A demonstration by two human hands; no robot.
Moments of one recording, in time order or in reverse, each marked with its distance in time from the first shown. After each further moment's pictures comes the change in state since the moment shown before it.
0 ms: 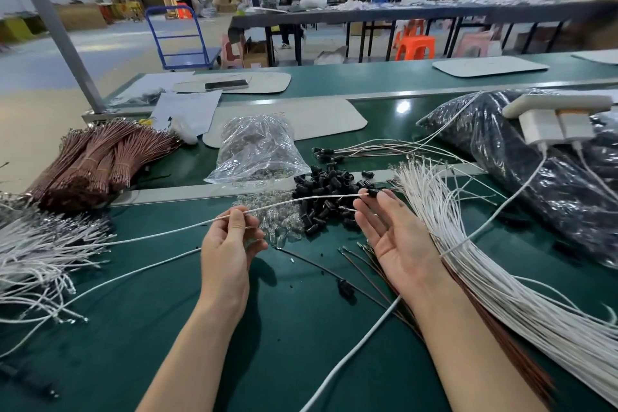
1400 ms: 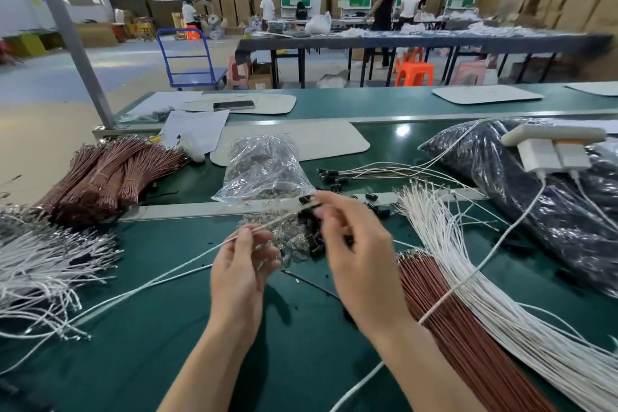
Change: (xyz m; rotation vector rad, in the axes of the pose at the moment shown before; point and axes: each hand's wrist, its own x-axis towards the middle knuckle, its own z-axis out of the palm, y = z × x) left_hand -0.036 -0.062 0.112 -0.194 0.028 -0.108; right_hand -0.044 0.027 0.059 -1.172 -0.237 -0.816
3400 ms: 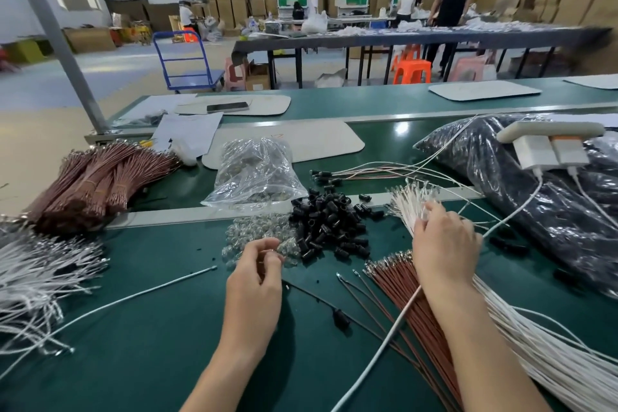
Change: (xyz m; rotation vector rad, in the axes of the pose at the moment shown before) left_hand 0.014 0.059 -0.087 0.750 -0.150 0.317; right_hand 0.033 0.109 -0.076 -0.927 0.196 0.453
